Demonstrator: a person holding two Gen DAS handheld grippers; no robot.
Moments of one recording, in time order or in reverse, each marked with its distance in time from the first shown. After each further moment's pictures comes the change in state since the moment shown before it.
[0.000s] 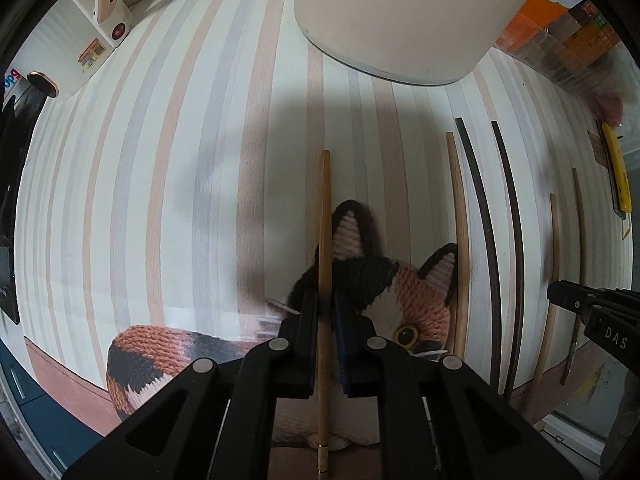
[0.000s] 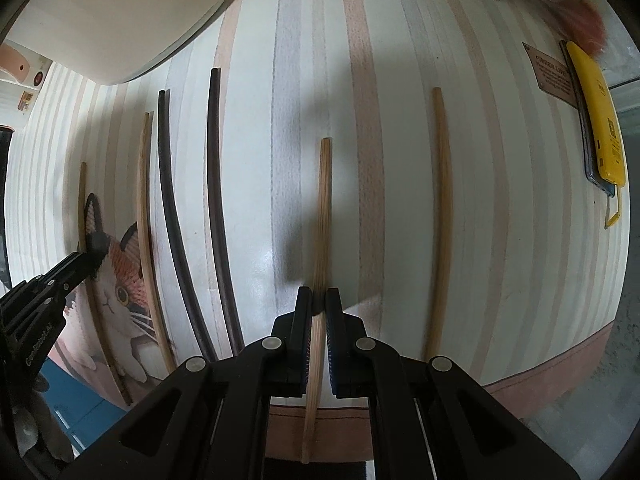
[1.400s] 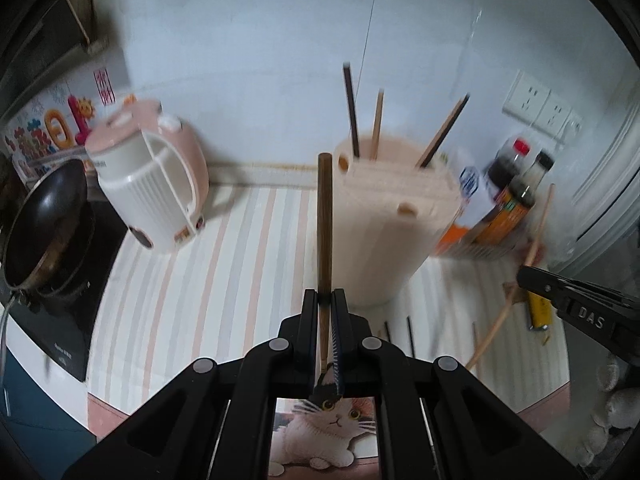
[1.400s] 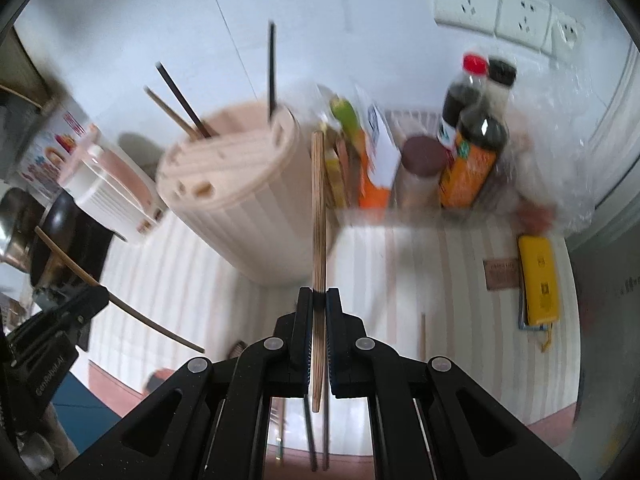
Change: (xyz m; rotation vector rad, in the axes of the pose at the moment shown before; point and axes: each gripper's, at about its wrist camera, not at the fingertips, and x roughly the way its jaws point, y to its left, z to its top) left arm -0.229 0.015 0.023 -0.055 -0.531 -0.031; right arm -0.231 0.027 0.002 -0.075 -0.579 0.149
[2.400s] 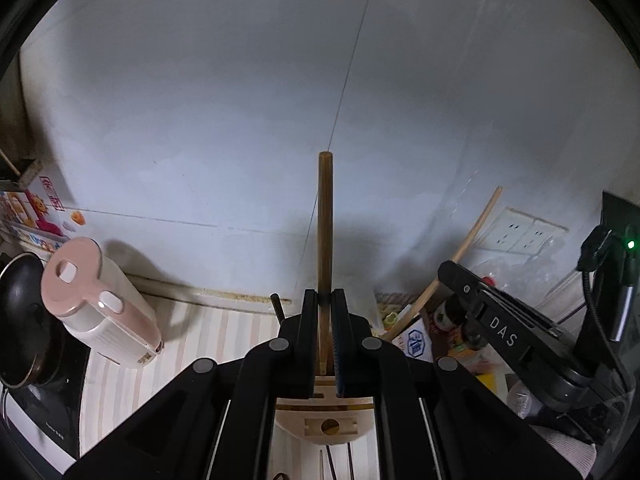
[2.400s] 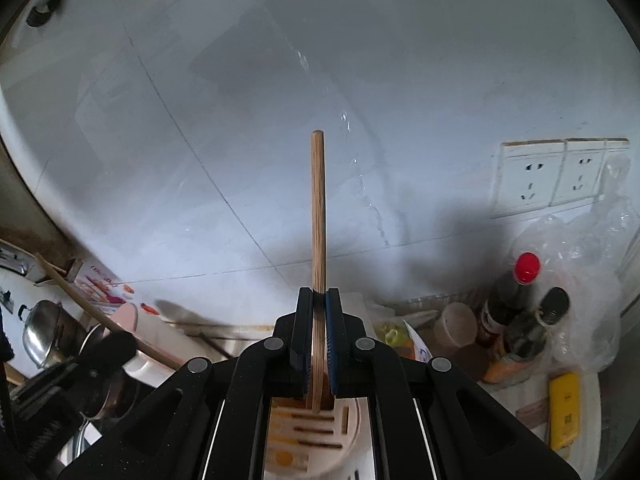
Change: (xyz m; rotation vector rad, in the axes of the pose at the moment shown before) left arm 0.015 -0.033 0.184 -0.026 -0.114 -0.110; right arm -0.015 0.020 0.189 0.091 -0.298 0.106
